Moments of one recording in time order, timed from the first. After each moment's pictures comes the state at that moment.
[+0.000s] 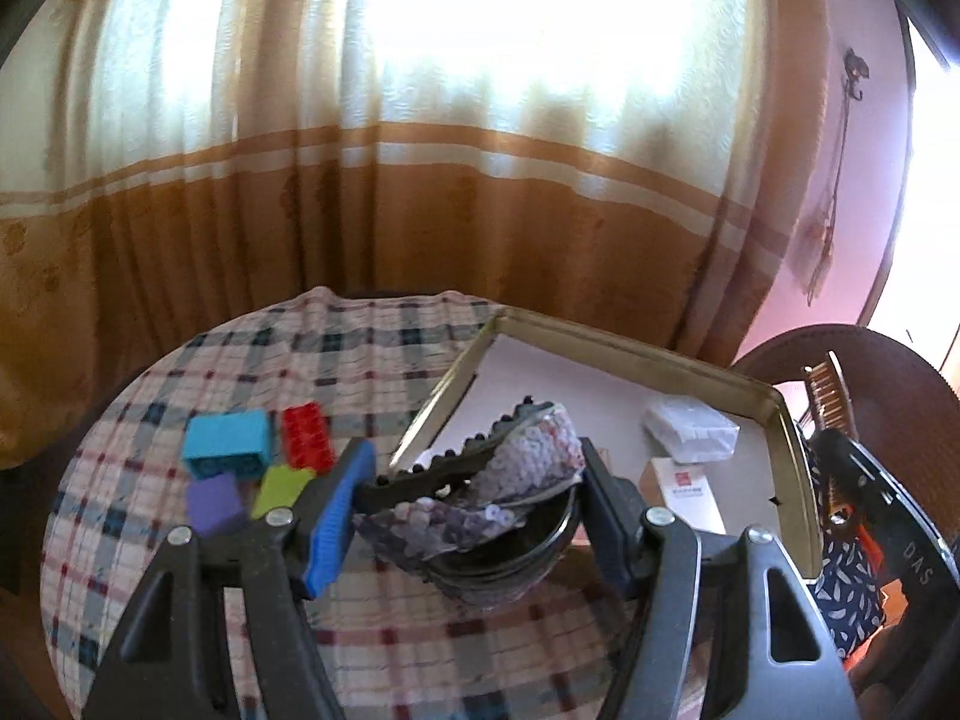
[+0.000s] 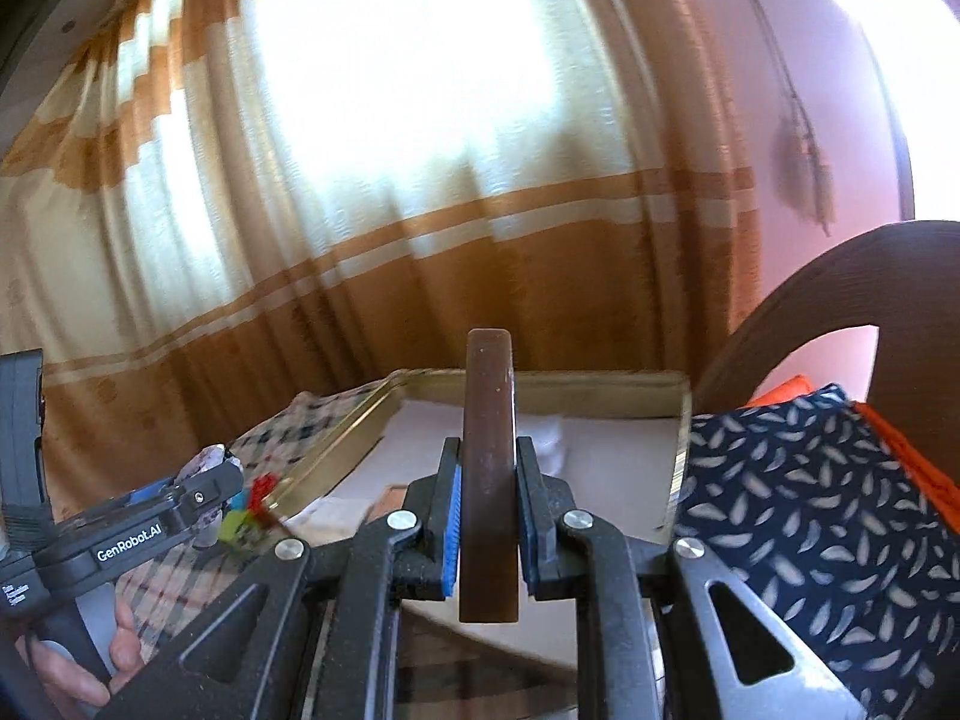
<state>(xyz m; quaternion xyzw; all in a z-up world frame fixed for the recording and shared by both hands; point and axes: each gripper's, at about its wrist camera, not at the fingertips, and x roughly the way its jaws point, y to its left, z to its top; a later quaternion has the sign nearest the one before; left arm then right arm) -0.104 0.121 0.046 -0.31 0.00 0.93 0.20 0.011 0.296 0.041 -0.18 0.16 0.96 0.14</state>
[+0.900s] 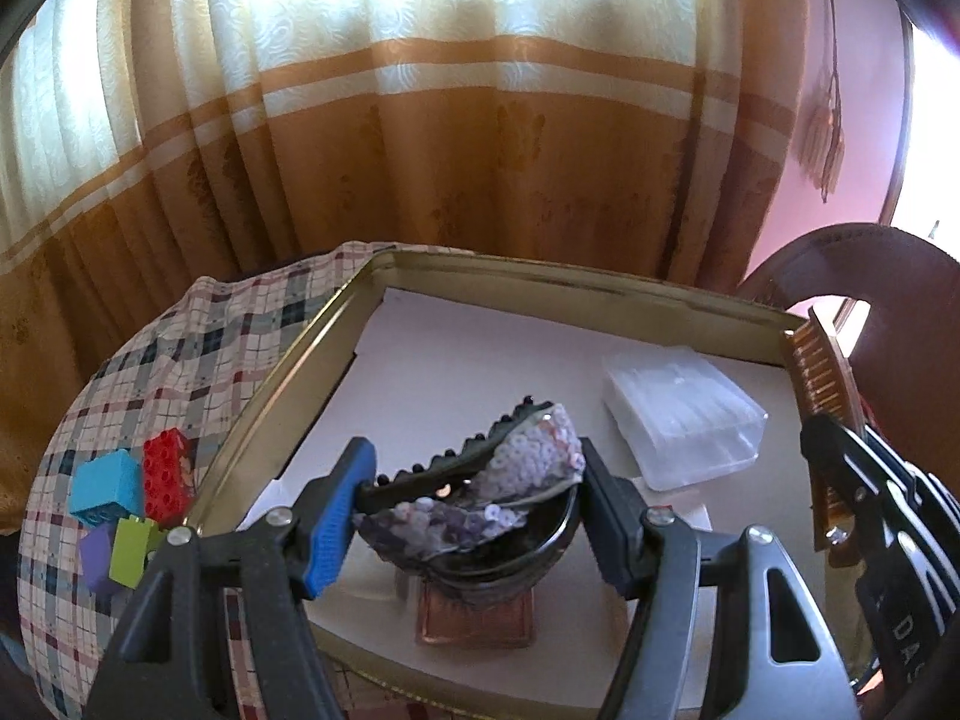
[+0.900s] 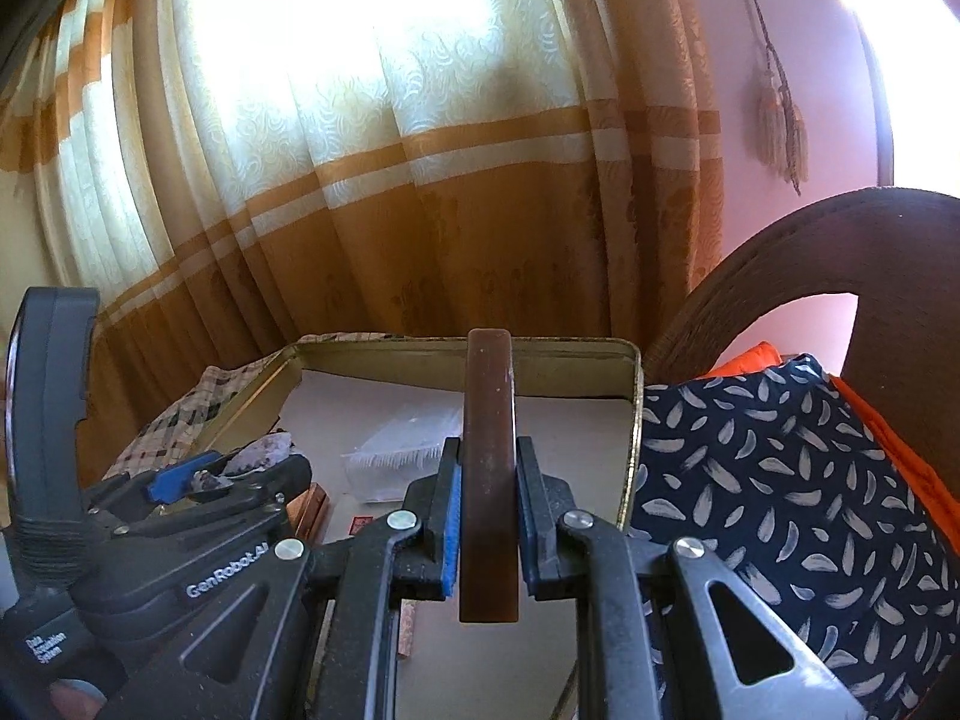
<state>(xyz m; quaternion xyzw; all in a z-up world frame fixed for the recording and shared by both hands) -0.142 0.233 0.002 -0.37 0.10 0.90 0.20 -0.036 0.336 0.007 -0.25 0.17 0.93 0.19</state>
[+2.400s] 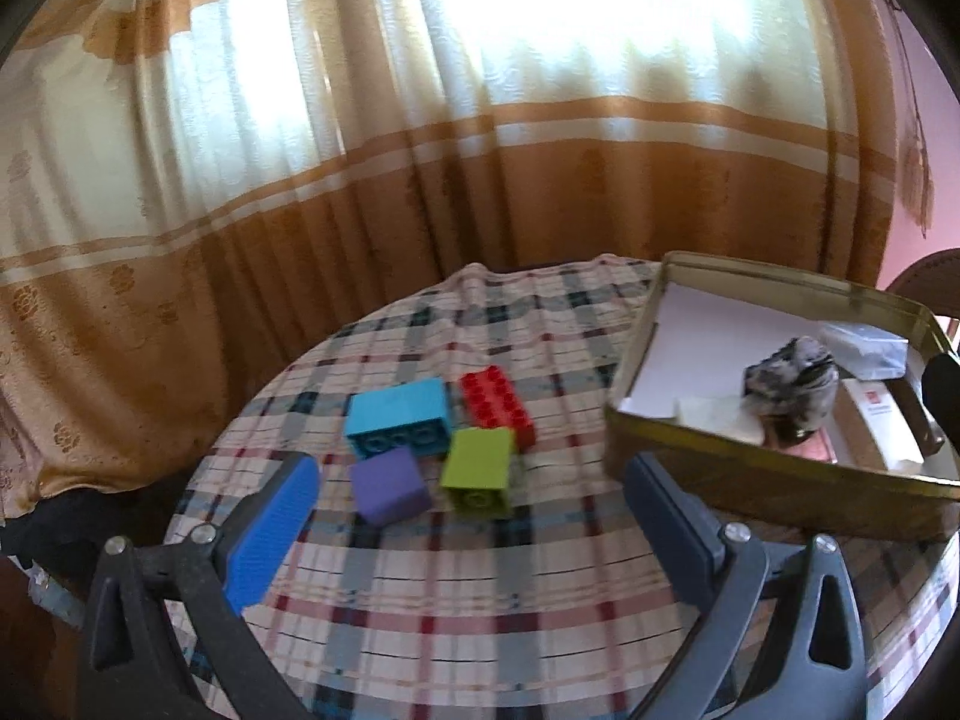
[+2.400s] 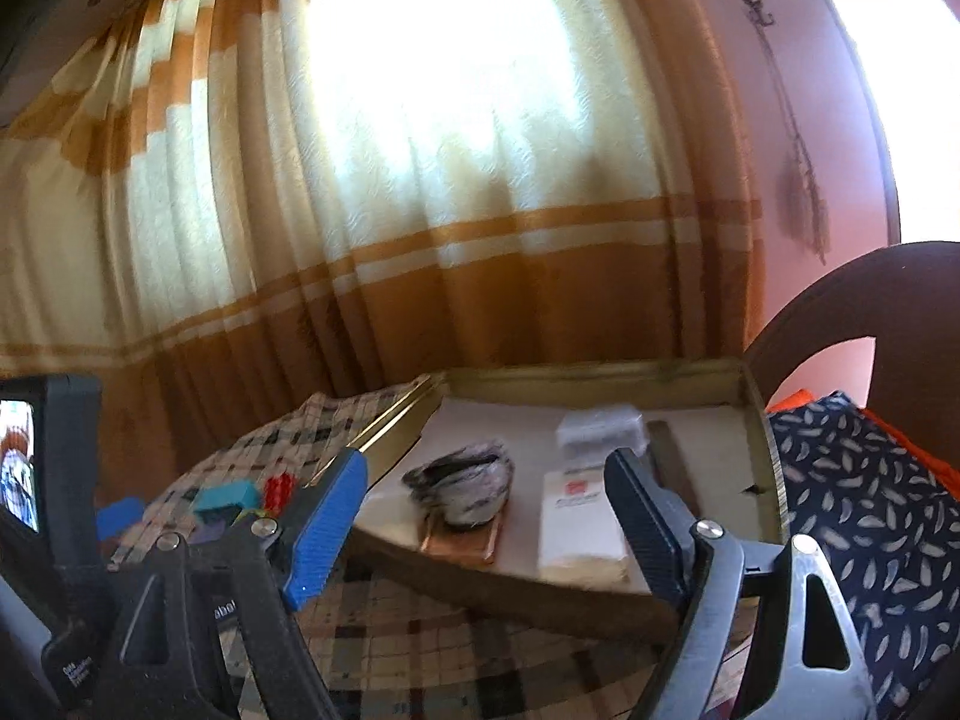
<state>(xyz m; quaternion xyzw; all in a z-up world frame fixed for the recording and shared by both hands) -0.101 0.069 0.004 -0.29 0.10 0.95 0.04 -0.008 0.206 0.018 -0.15 0.13 0.97 0.17</state>
